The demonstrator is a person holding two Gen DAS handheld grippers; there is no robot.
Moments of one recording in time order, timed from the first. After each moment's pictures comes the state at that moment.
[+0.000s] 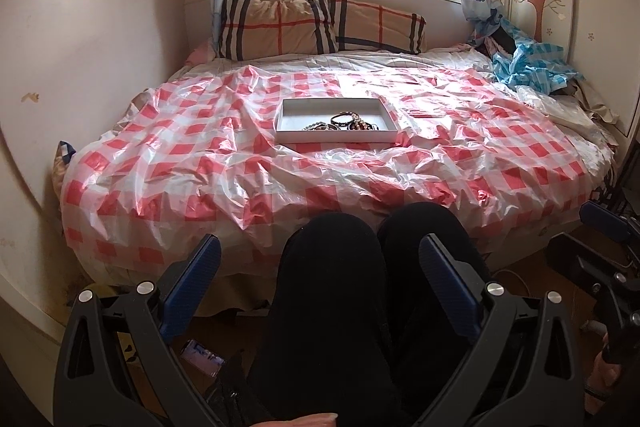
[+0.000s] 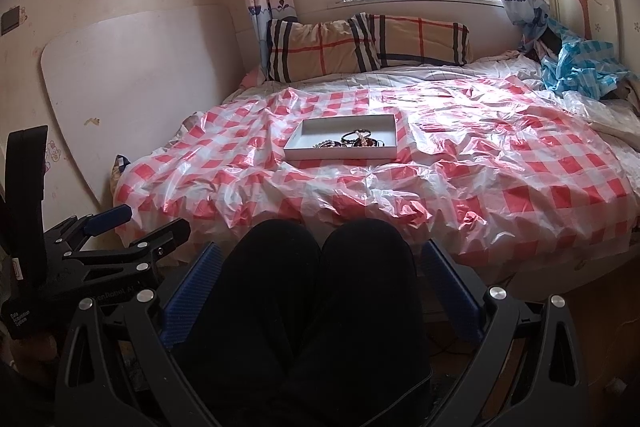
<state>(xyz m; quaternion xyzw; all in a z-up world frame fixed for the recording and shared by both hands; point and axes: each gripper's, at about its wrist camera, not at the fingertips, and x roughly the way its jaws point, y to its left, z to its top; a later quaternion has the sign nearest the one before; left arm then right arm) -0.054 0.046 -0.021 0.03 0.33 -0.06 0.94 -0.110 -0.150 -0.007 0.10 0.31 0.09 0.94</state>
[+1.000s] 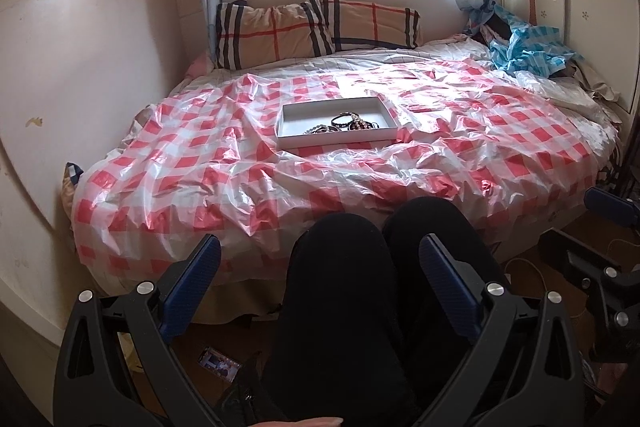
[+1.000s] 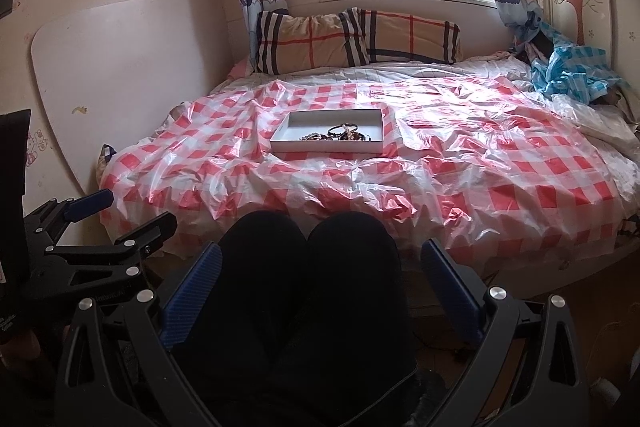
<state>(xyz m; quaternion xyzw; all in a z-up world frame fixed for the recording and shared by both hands) -0.061 0.039 -0.018 0.07 0.32 -0.06 0.94 -0.112 -0.154 -0.007 0.08 0.32 0.07 0.94</state>
